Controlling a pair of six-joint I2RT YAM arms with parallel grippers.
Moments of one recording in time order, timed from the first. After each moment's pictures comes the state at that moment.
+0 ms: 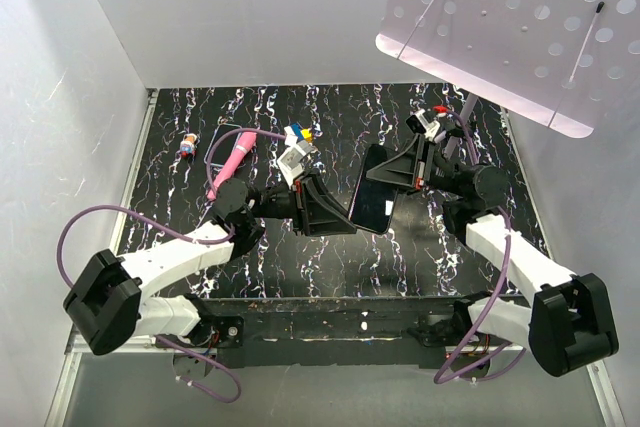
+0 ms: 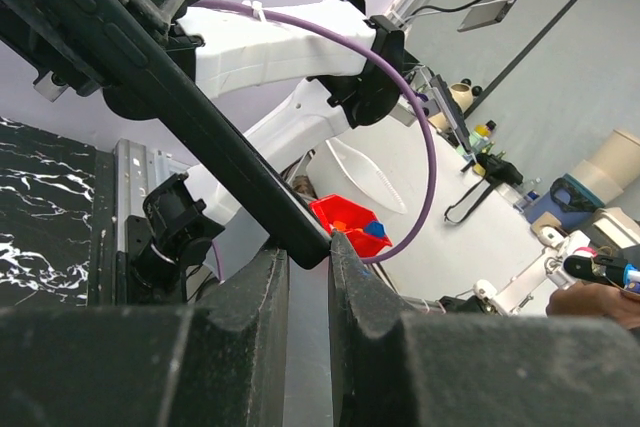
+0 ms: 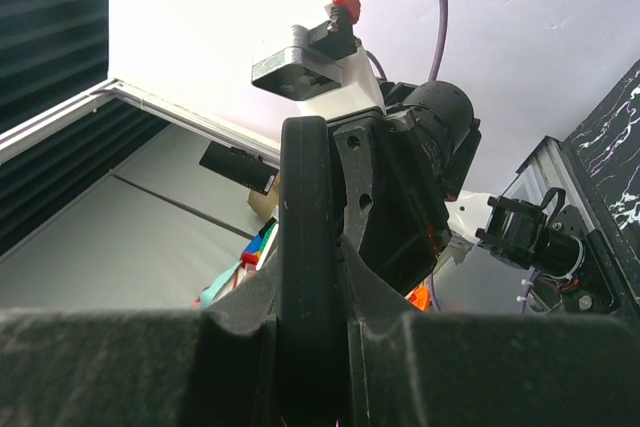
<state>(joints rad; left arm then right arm) -0.80 1.24 0.69 1.06 0.90 -1.07 0.38 1.12 0.64 1.14 -1.00 1.85</state>
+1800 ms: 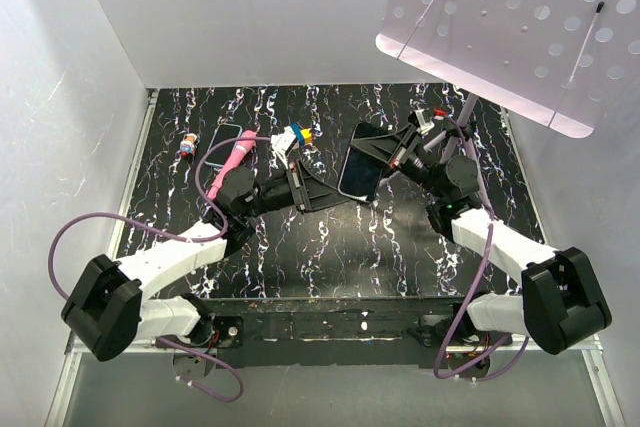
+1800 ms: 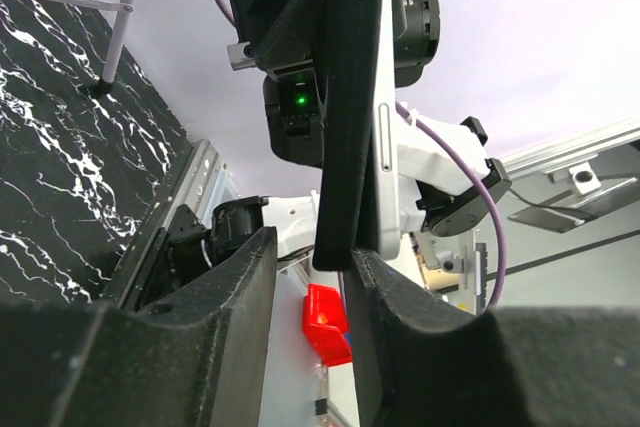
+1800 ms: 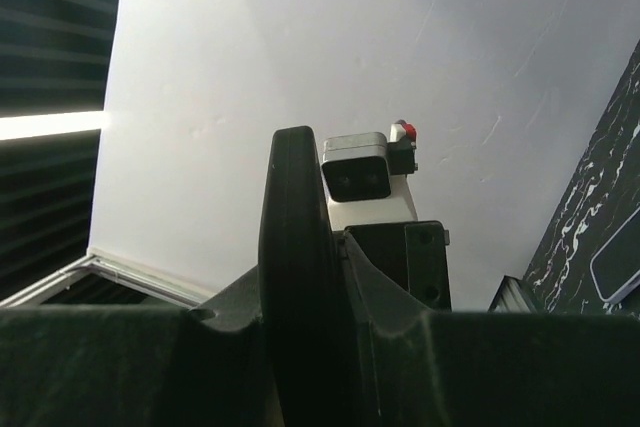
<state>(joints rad) -0.68 1.21 0.65 0.71 0.63 -1.20 0.47 1.24 0.64 1.02 -0.57 1.66</state>
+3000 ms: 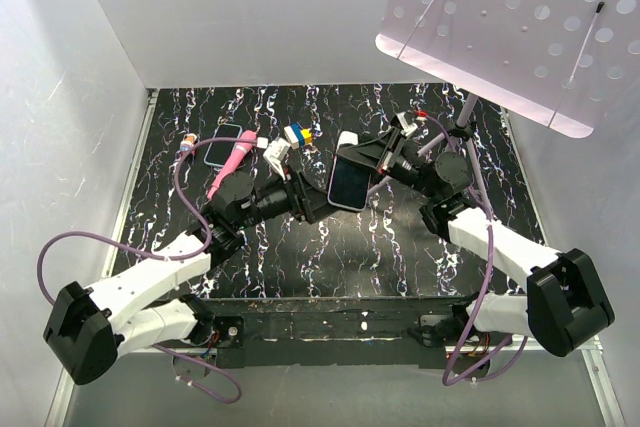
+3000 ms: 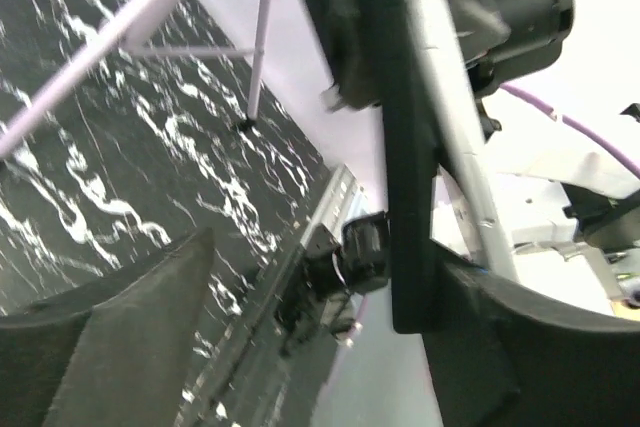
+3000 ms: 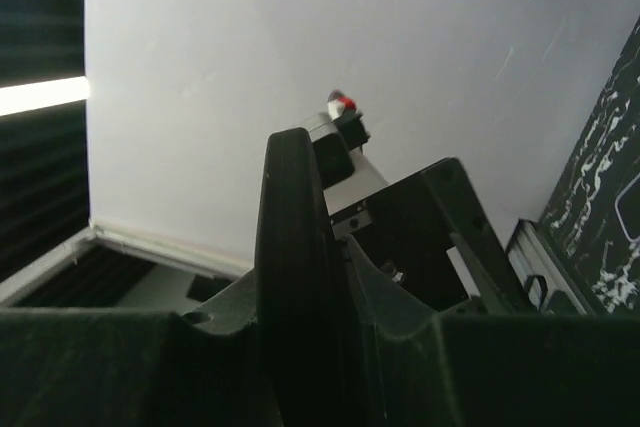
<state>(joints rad) -0.74 1.05 0.69 0.38 0.38 -0.81 0.55 1.23 0.68 0.87 -0.54 1.67</state>
